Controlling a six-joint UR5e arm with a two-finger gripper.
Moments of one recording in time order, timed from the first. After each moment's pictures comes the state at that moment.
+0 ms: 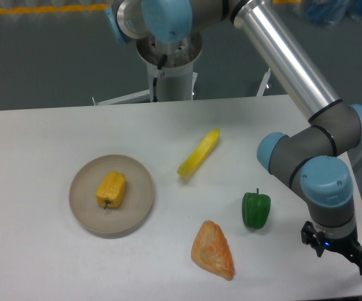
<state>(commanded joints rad) 2.29 -2.39 -0.92 -0.96 1.77 1.18</state>
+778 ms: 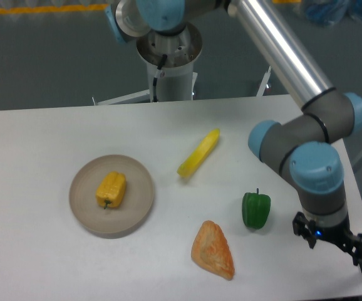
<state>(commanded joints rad) 2.28 -2.16 -1.15 -0.97 1.76 1.12</state>
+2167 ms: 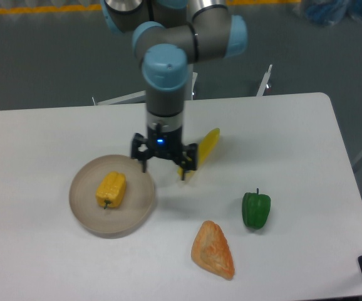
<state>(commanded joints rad) 1.91 -1.76 -1.79 -0.97 1.47 0.39</state>
